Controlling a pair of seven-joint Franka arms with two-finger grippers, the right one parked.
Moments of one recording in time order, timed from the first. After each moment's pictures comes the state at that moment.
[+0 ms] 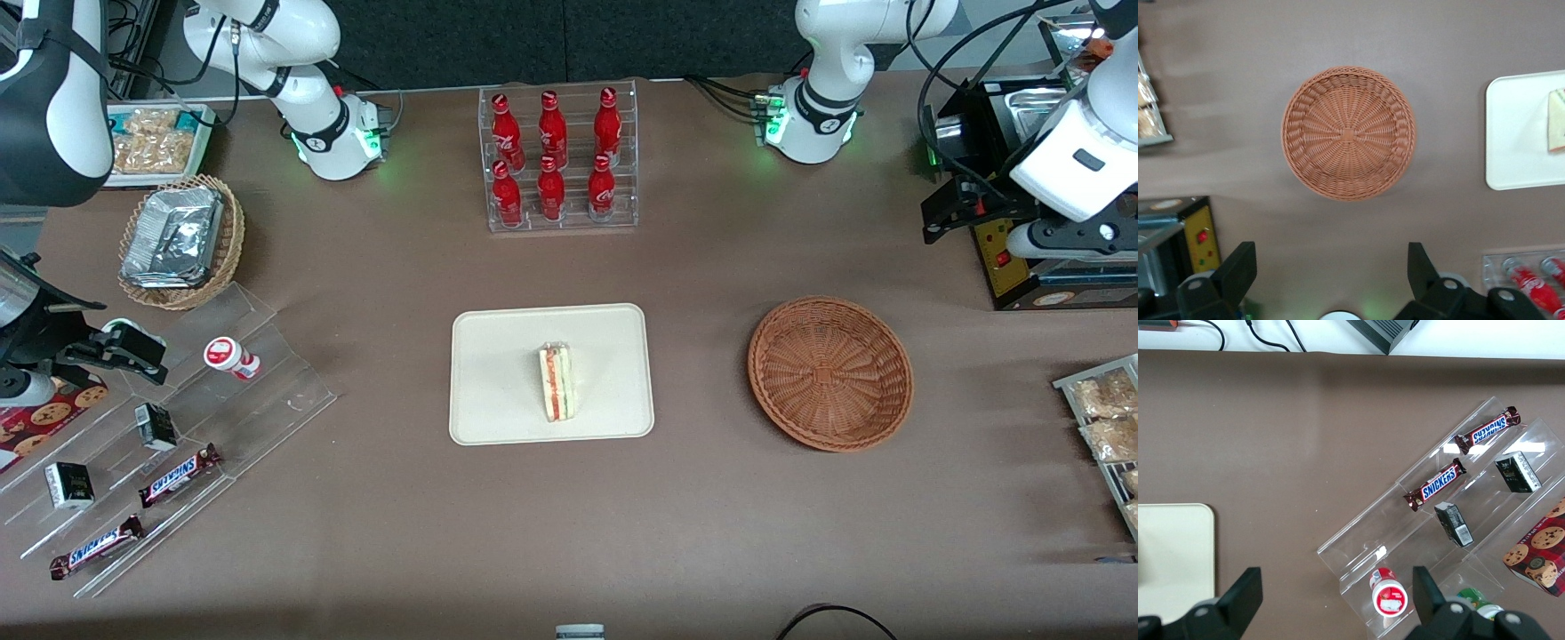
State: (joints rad) arm -0.04 -0.01 -0.10 -1.51 0.02 1.46 -0.04
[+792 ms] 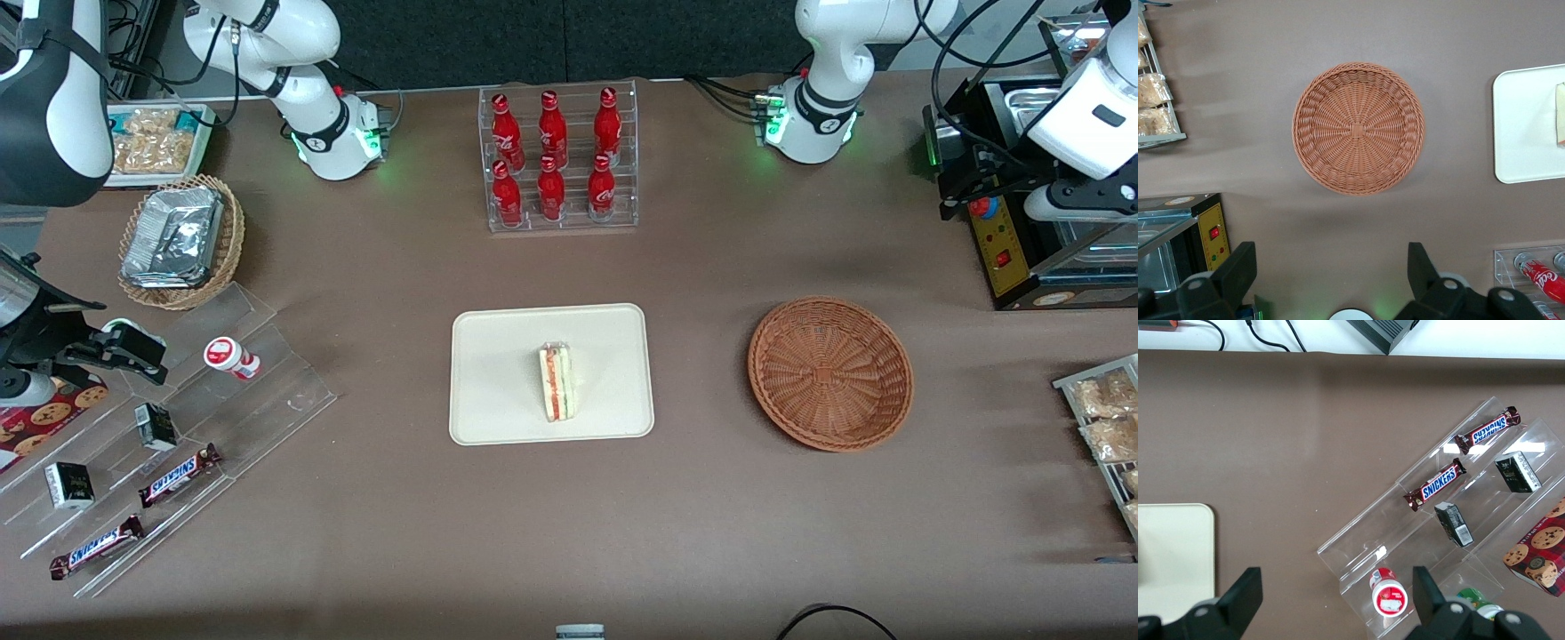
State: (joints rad) arm -0.03 -0.11 -0.08 -1.60 0.02 1.48 -0.03
